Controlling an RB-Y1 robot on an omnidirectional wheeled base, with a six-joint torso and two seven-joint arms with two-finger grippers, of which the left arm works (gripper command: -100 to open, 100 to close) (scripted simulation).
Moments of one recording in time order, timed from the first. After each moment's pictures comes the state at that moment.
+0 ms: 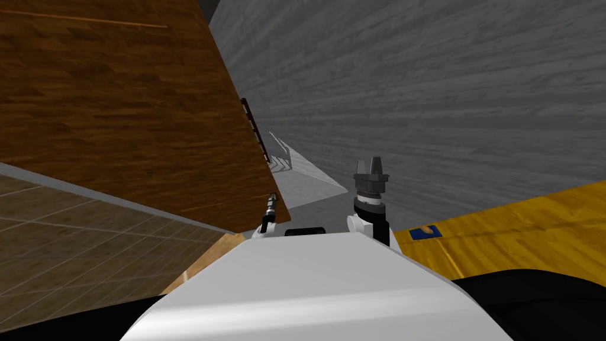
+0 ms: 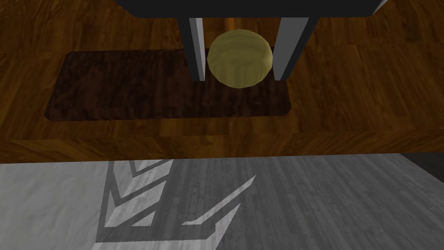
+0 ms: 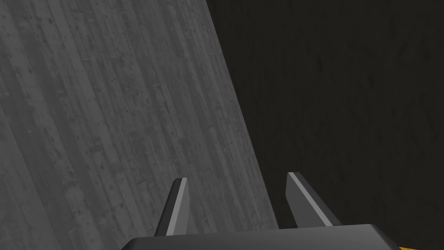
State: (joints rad) arm -0.09 0.07 0.12 -0.69 0.03 -0.78 0.02
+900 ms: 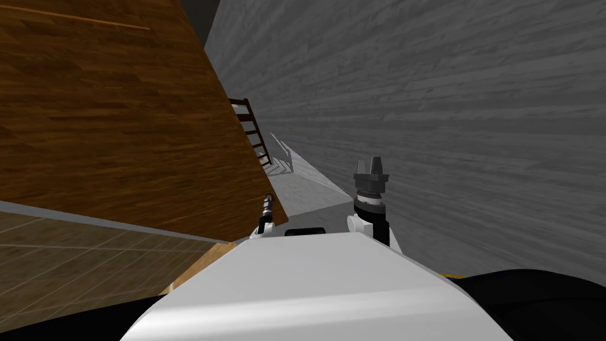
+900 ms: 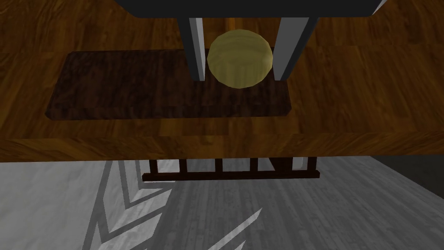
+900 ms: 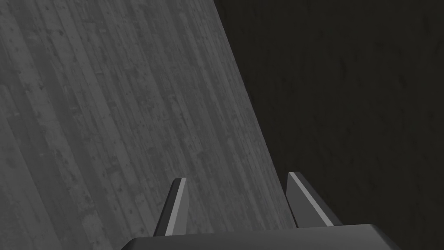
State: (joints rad) arm -0.09 0.07 0.19 -0.68 0.07 -0.77 0.00
